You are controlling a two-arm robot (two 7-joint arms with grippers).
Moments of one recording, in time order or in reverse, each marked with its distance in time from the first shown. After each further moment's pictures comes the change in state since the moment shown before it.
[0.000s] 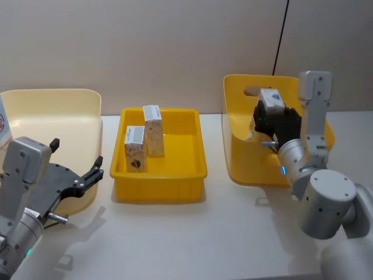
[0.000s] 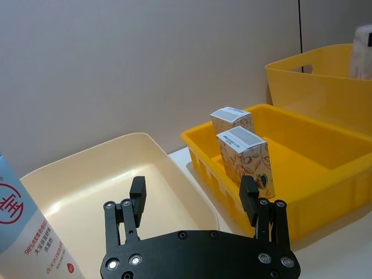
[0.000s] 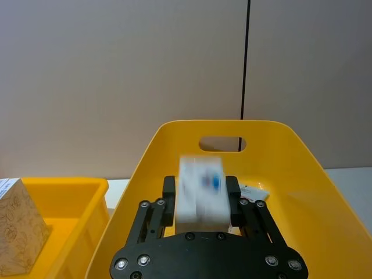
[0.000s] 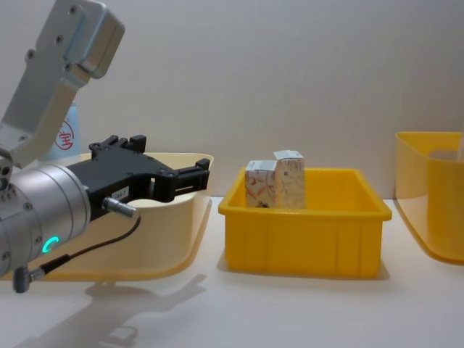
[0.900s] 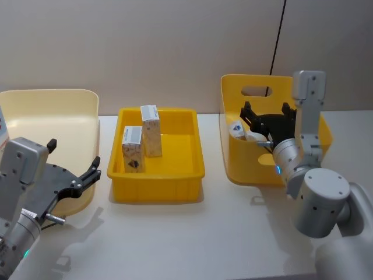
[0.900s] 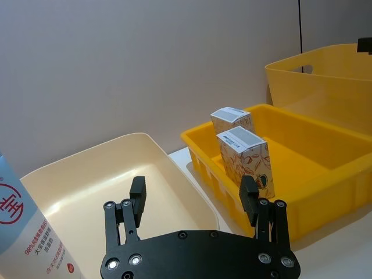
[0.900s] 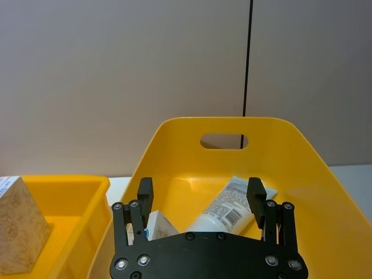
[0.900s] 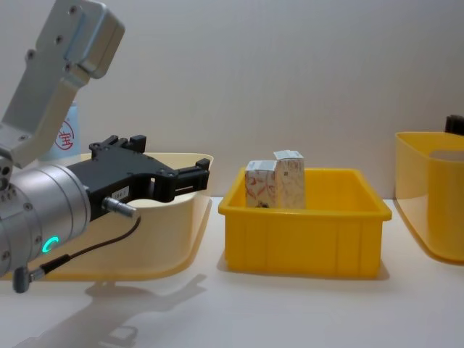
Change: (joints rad) left arm 0.000 0.000 0.000 0.000 0.000 0.000 0.000; right arm 0.007 -0.010 0.000 0.010 -0.007 0.006 -0.001
